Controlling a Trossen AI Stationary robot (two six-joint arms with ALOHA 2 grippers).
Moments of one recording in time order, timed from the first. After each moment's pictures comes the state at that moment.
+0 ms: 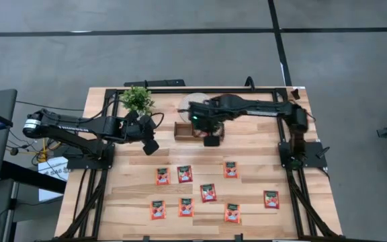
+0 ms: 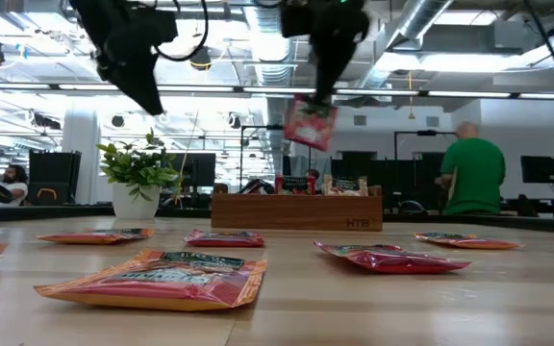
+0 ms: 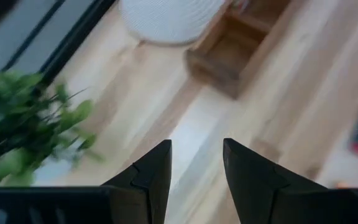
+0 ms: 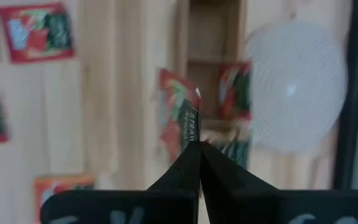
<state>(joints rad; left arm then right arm) -0.03 1.14 0.93 -0.84 -0.50 -0.47 -0.09 1.94 1.92 -1.28 0.12 -0.21</state>
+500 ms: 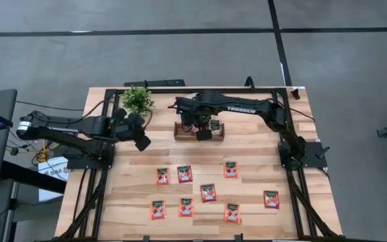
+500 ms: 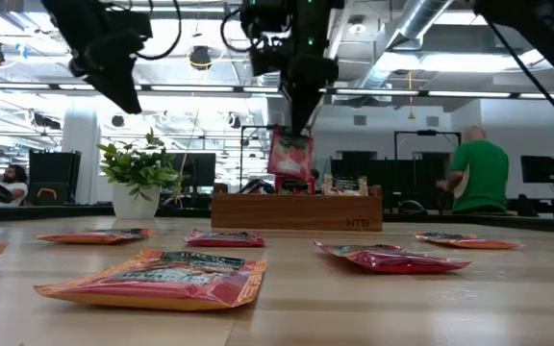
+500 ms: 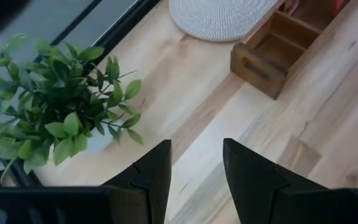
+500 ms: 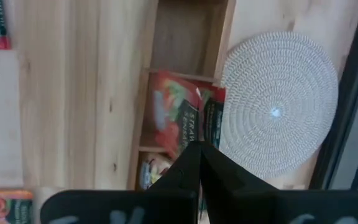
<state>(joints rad) -0.03 0.99 0.84 -0.92 -0.61 -0.56 -0.17 2.19 2.15 -1.36 0.13 -0.39</state>
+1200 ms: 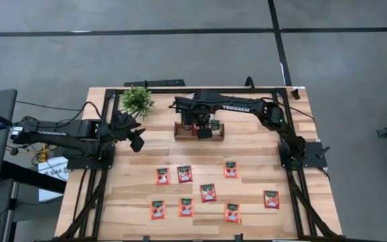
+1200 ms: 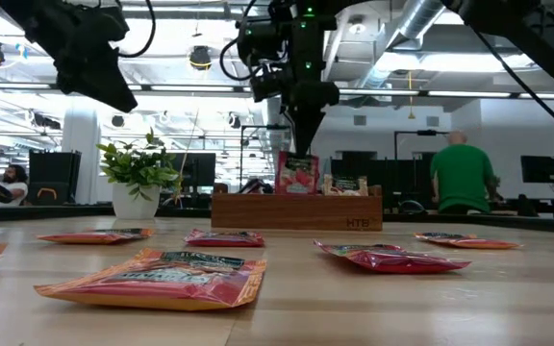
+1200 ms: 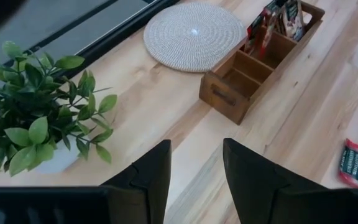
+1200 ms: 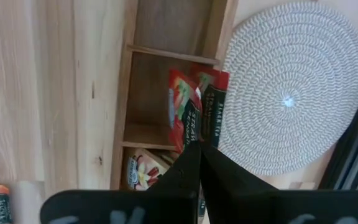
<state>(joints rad) -0.03 0.72 0.64 -0.68 -0.55 -0.51 -0.21 2.25 2.15 -1.37 0.13 -0.42</state>
